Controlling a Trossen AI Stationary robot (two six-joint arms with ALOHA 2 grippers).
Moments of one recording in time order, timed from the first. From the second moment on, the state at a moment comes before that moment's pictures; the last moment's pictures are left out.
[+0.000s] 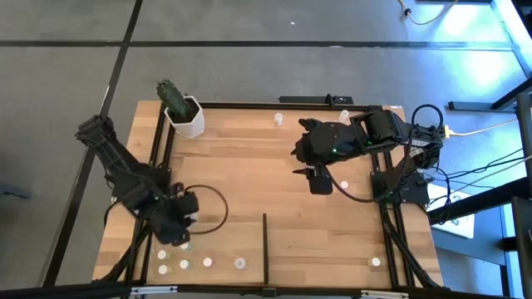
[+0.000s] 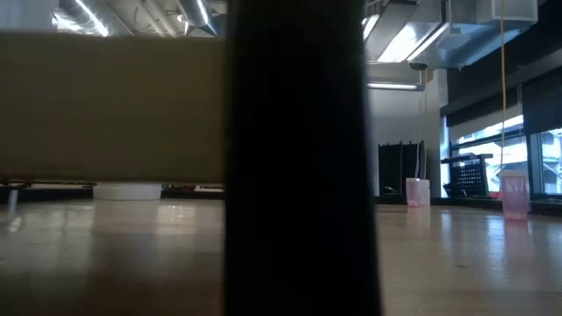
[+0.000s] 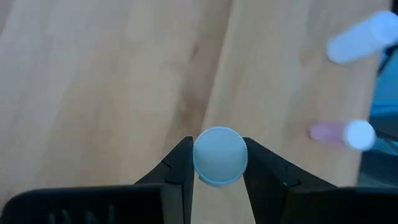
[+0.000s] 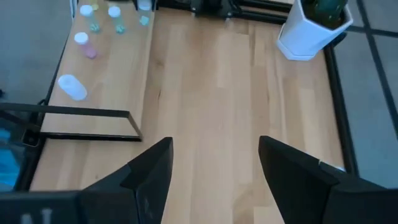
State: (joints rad) left arm -0.82 1.24 1.10 -1.11 -0.34 -1.12; right arm 0.20 1.75 2.31 -1.40 0.16 0.02
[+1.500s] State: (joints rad) left arm -1.14 1.37 1.09 -1.23 -0.54 -1.65; right arm 0.20 1.75 2.31 -1.40 0.16 0.02
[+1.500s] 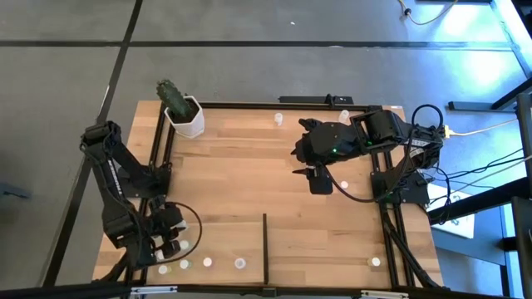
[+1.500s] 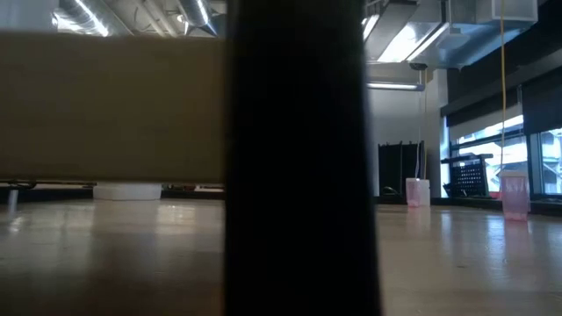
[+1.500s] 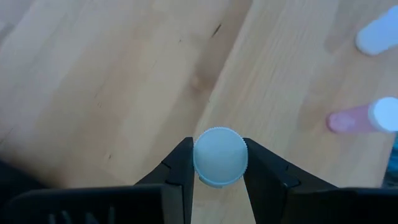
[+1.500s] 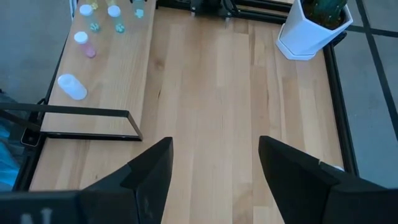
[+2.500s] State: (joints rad) left arm -1.14 1.37 0.91 -1.01 -0.52 -1.67; right arm 0.20 1.75 2.31 -1.40 0.16 0.02
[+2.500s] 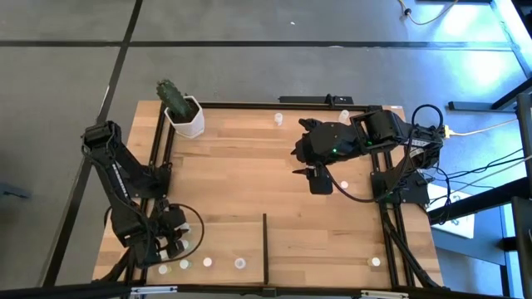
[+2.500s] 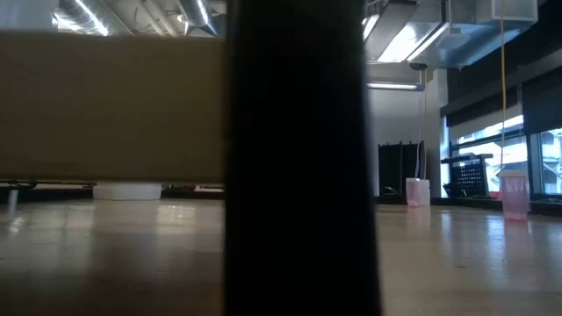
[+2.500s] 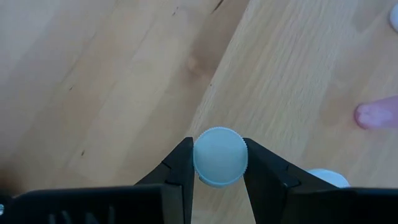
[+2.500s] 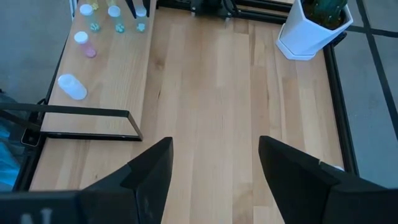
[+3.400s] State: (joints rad) left arm -1.14 1.37 0.91 -1.01 -0.51 -1.67; right arm 0.20 1.75 2.31 -1.40 0.16 0.02
